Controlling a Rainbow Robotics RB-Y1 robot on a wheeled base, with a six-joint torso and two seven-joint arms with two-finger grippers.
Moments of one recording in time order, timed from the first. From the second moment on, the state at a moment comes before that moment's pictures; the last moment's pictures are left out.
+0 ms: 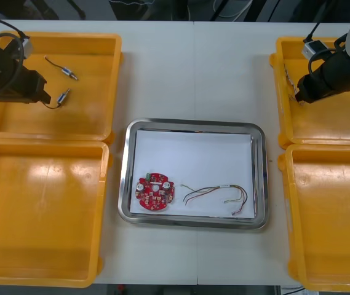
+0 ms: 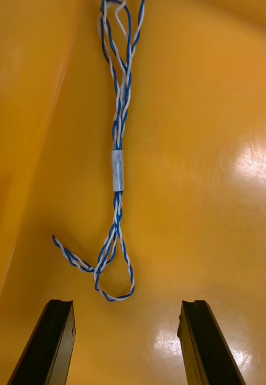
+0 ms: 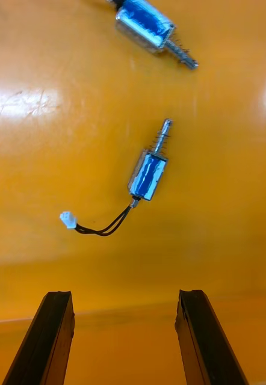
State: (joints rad) right arm -0.92 -0.62 0.06 -0.97 -0.61 1.34 1.89; left arm -0.82 0.96 -0.34 -1.31 1.06 1.39 -1.38
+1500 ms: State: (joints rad) right arm -0.92 -0.60 0.13 -0.89 -0.61 1.22 1.89; left arm -1.04 0.80 -0.60 -0.93 1.02 1.18 -1.79
